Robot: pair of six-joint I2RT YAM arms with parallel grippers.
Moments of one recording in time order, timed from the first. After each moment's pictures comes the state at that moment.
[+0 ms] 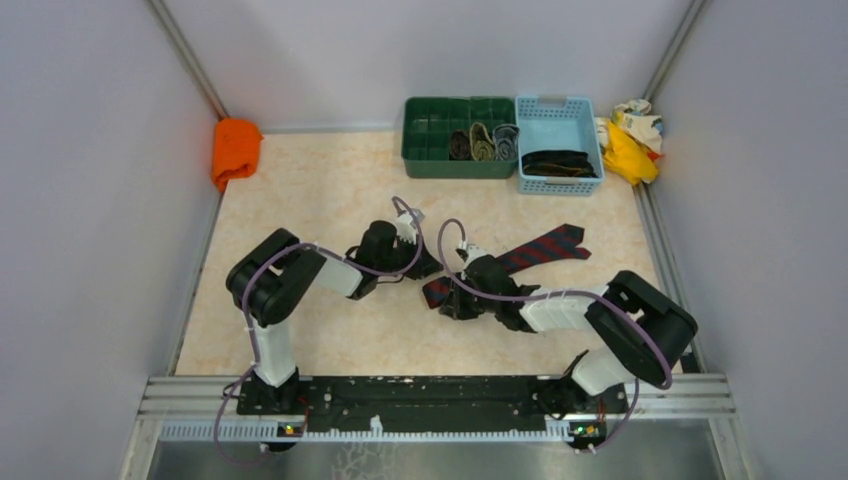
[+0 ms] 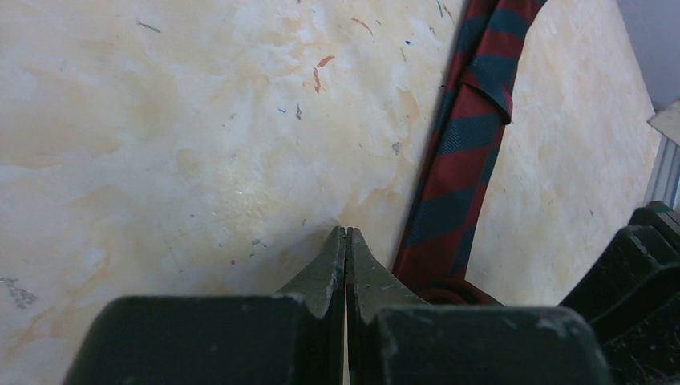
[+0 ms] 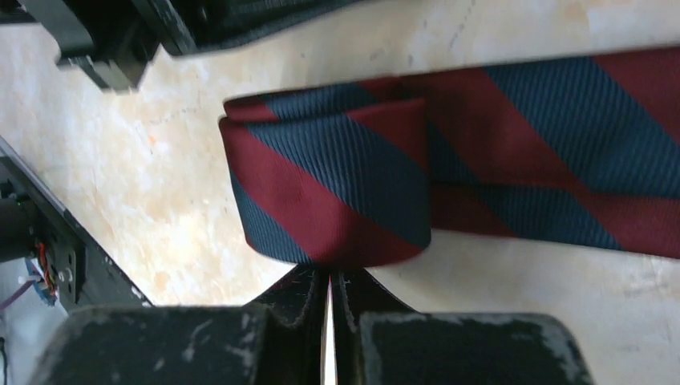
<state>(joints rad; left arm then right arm) -0.66 1.91 0.71 0.74 0.35 -0.49 0.82 1.44 0.44 0.28 -0.14 0.68</state>
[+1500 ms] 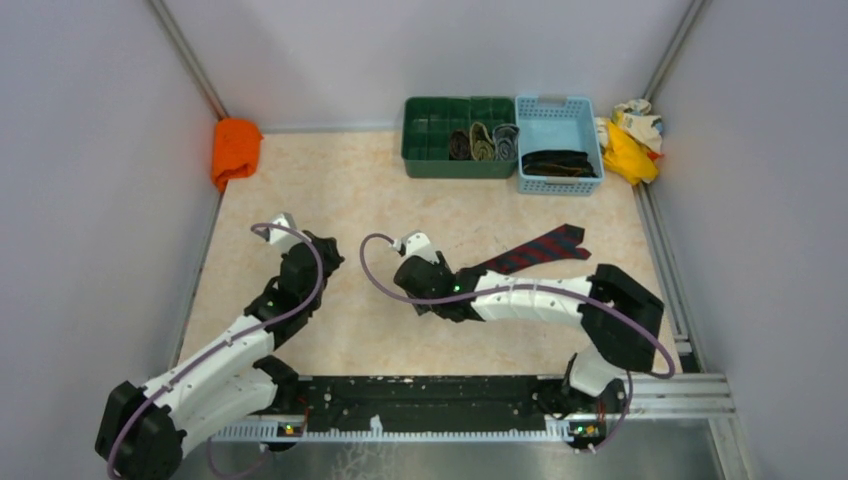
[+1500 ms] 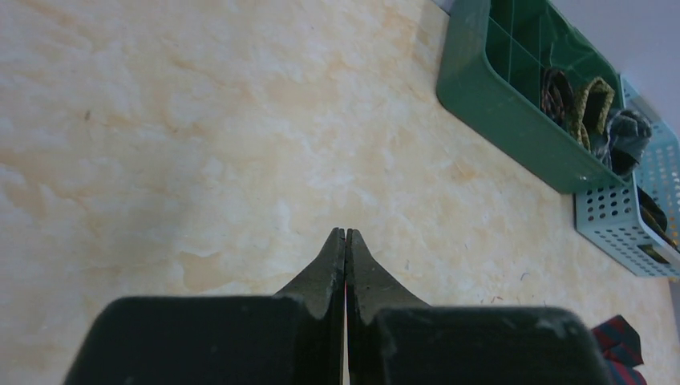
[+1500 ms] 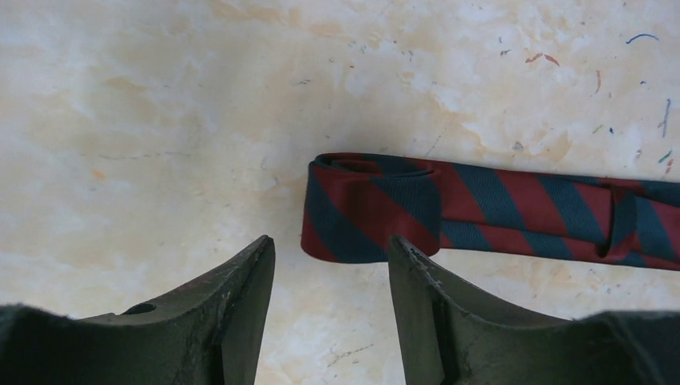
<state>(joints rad) -0.60 0.90 0.44 0.10 -0.62 -0.80 1.14 1.53 0.97 -0.35 0.47 0.43</state>
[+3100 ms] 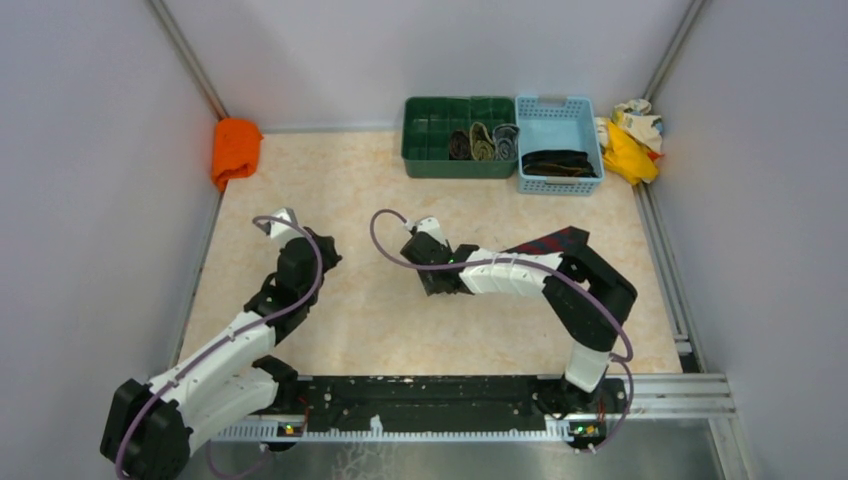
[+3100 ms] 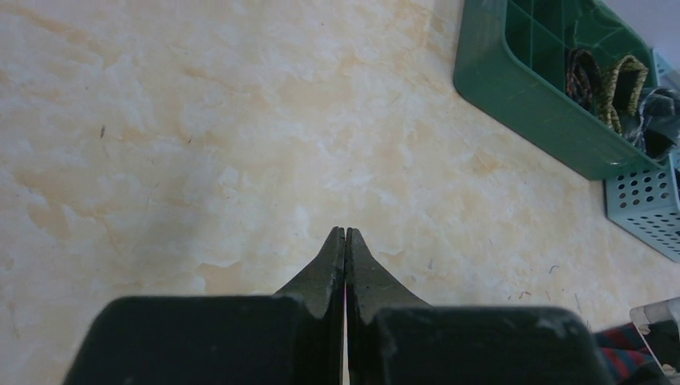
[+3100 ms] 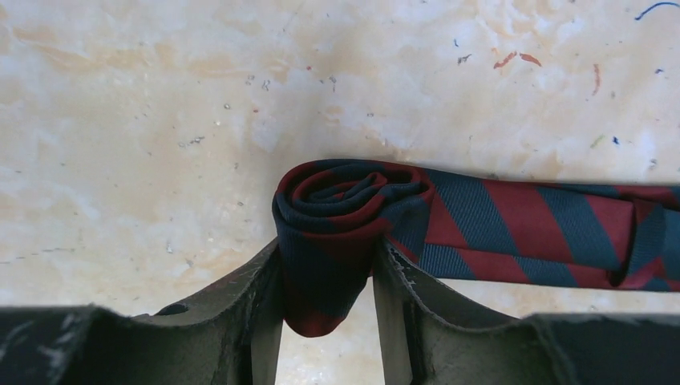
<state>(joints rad) -0.52 0.89 0.43 0.10 -0.57 -0.71 0.99 1.76 1.08 -0.39 0.44 0.42</state>
